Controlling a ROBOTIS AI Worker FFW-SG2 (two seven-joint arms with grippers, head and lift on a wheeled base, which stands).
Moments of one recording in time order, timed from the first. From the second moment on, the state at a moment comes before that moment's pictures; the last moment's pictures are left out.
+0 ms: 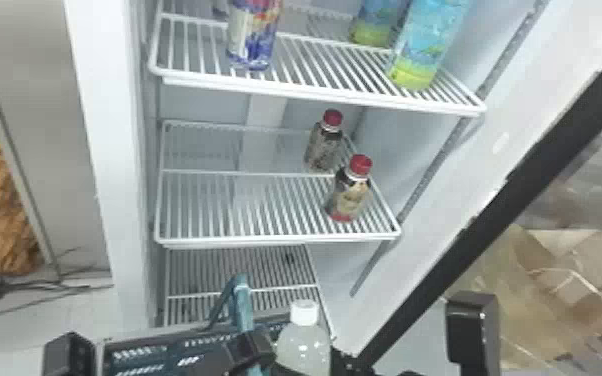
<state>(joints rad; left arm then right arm) 0.29 0.20 -0.19 -1.75 1.70 1.10 -0.49 0.83 -0.13 -0.24 -2.89 -0.47 1.21 0.31</state>
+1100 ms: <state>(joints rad) 0.29 0.20 -0.20 -1.75 1.70 1.10 -0.49 0.88 -0.13 -0.24 -2.93 -0.43 0.94 0.23</state>
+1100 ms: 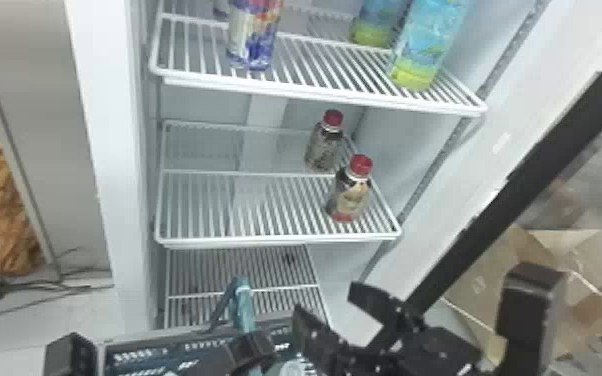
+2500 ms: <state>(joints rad) 0.29 0.20 -0.20 -1.75 1.70 1.10 -0.49 0.84 -0.05 -0.20 -2.40 -0.26 -0.09 0.14</state>
